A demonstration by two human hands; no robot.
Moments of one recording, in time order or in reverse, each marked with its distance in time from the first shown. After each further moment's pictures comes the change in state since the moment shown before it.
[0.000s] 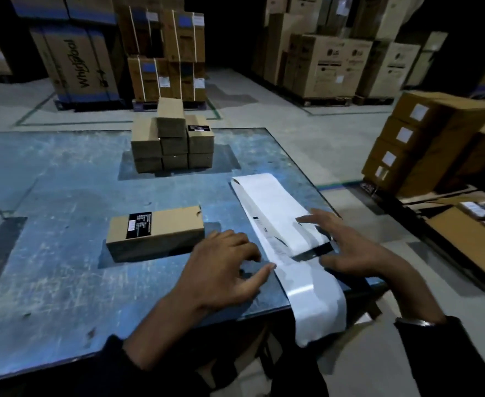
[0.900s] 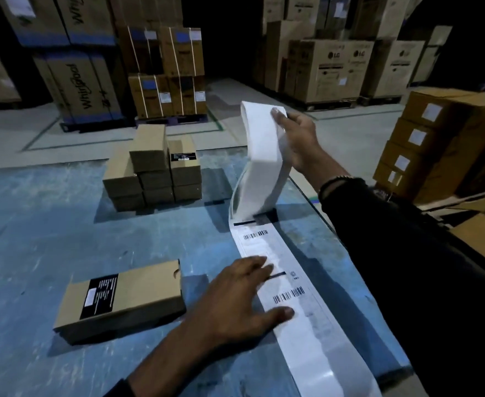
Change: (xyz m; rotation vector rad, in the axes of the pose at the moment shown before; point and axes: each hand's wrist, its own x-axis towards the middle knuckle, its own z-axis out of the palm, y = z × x) left_hand 0.071 -0.031 0.054 -0.150 -0.362 -0.247; right_hand 0.315 -0.007 -0.113 1.093 0.641 0.027
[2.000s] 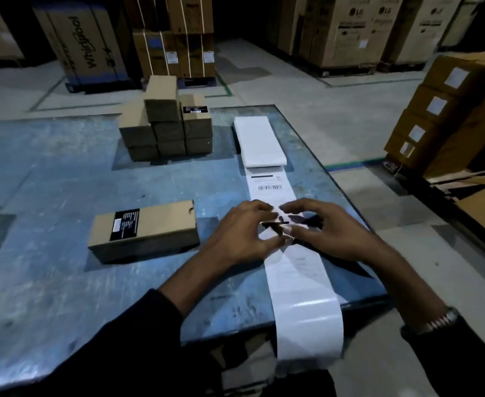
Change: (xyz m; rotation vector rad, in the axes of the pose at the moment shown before) left_hand 0.004 0.002 0.006 -0.037 0.130 0.011; right_hand -0.277 0.041 -0.090 -0.815 -0.524 -0.043
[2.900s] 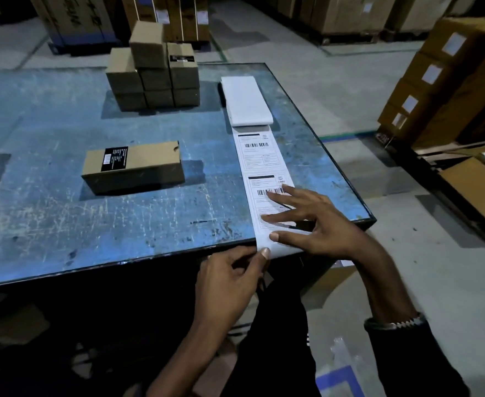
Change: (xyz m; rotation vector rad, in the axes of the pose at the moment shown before) left_hand -0.177 0.106 0.056 -0.642 0.187 -0.604; right_hand -0.108 0.008 0.021 -0.248 -0.079 -0.112
